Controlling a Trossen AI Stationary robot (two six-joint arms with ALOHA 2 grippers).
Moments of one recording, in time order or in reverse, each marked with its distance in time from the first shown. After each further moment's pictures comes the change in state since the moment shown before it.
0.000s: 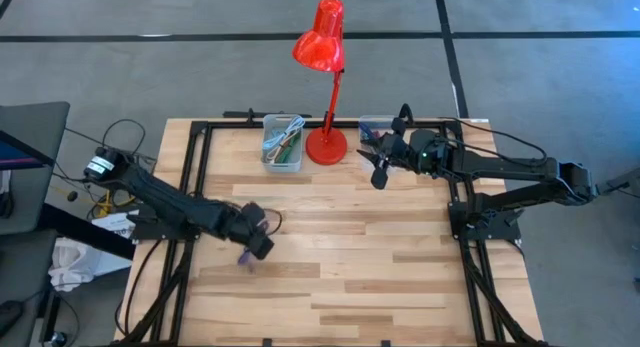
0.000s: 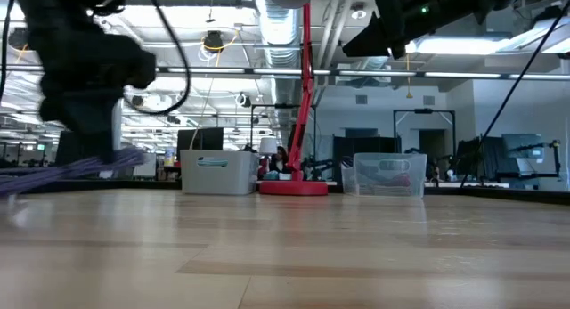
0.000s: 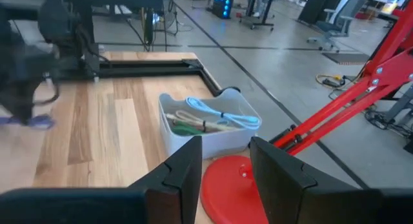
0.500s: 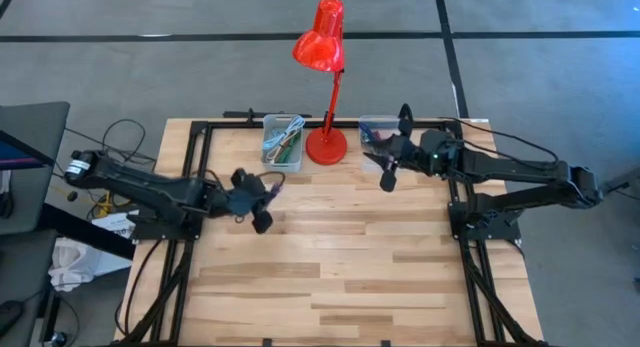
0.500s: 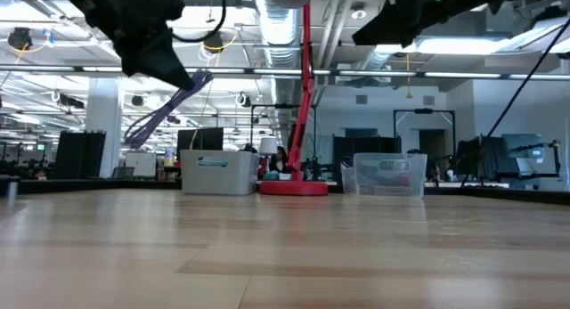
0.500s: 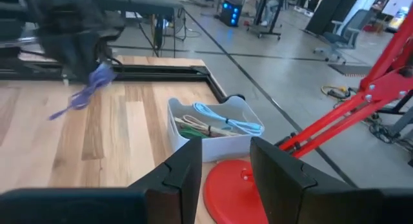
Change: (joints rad) left arm 0.169 -0.259 0.002 0.209 -0.293 0.671; right arm 0.017 -0.094 0.000 -0.075 -0.016 -0.034
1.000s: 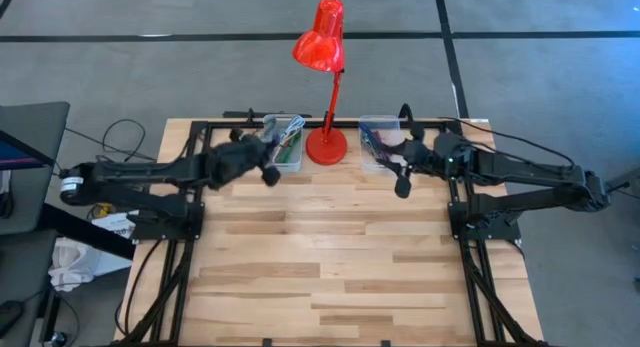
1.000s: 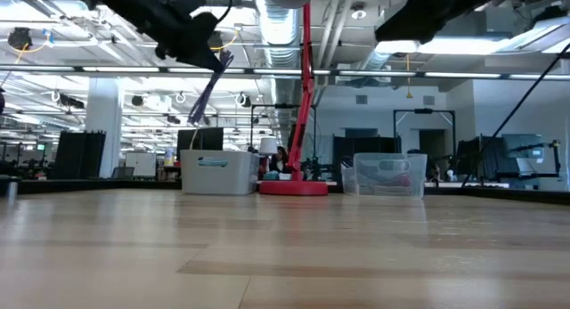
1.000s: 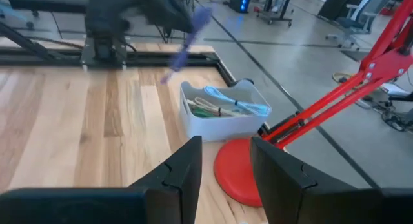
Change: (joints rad) left arm 0.389 -0.013 0.002 0.390 -0.017 0.507; right arm 0.044 -0.143 0.000 -0.207 0.014 0.035
